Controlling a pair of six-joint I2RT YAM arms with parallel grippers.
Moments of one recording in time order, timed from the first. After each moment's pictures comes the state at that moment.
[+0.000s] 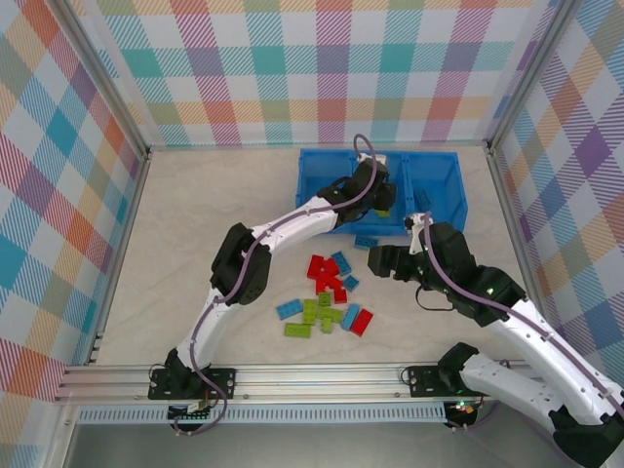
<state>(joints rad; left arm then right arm) -0.82 2.33 2.09 -0.34 -0.16 -0.47 0.69 0.80 0.92 -0.76 0.02 0.58</state>
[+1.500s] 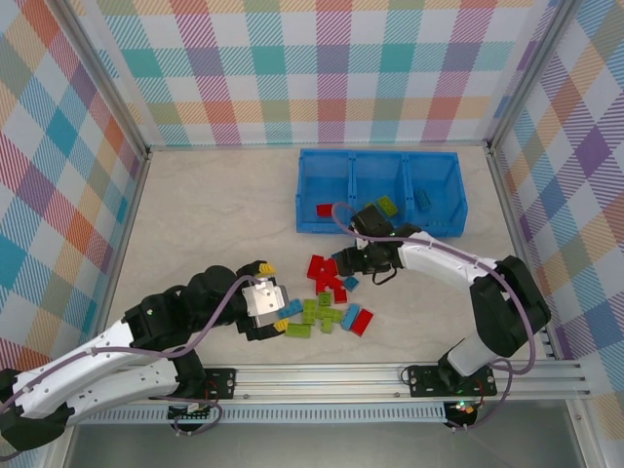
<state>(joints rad) -1.02 0.68 0.77 -0.68 -0.02 0.44 0.64 1.56 0.97 -0.59 -0.11 0.42</state>
